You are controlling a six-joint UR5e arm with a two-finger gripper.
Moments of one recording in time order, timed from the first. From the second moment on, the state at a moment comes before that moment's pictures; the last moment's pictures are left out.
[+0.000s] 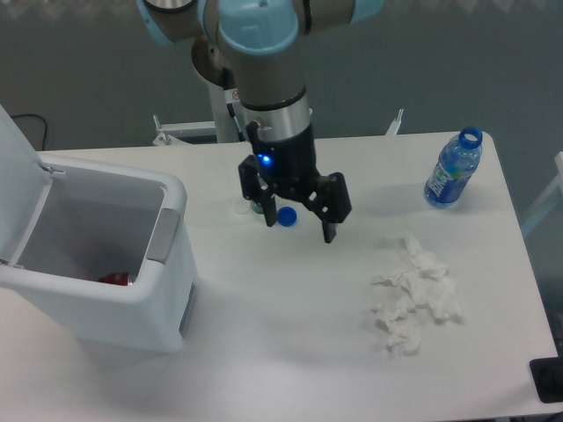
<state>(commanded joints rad) 2.41 -1.72 -1.60 -0.95 1.60 0.92</state>
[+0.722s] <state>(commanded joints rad) 2.42 -1.71 -1.59 -0.90 1.51 0.75</state>
